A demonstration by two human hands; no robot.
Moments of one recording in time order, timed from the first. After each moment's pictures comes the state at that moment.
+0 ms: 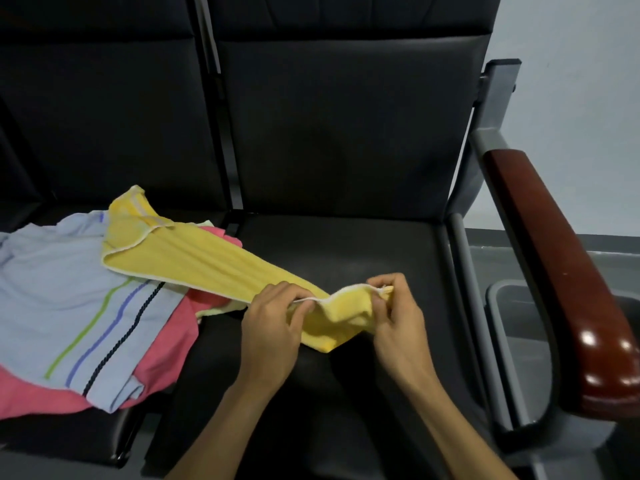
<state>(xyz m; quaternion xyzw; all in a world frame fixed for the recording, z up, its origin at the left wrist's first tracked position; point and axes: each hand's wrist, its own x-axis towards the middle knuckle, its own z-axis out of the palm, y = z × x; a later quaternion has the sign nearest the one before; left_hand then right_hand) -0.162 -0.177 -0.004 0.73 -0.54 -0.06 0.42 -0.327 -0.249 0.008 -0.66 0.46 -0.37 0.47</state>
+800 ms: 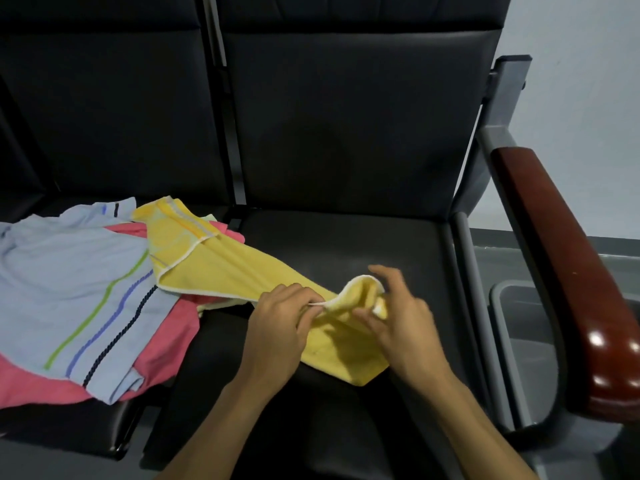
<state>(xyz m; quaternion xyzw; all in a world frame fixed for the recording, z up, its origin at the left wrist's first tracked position) -0.162 -0.174 -0.010 0.72 -0.59 -0.05 0.36 -0.338 -0.259 0.005 -0.78 0.47 -0.22 0.34</state>
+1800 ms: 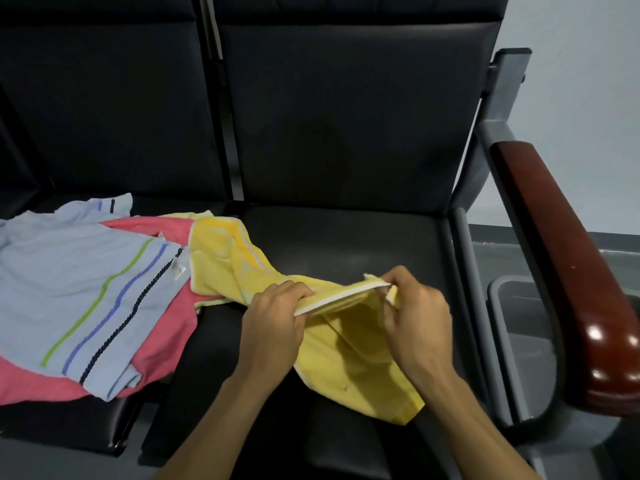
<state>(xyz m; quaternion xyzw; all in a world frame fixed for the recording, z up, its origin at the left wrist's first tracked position) -0.158 -0.175 -0.016 0.76 -0.56 -0.07 0.32 -0.338 -0.255 0.015 -0.78 0.52 -0.29 0.18</state>
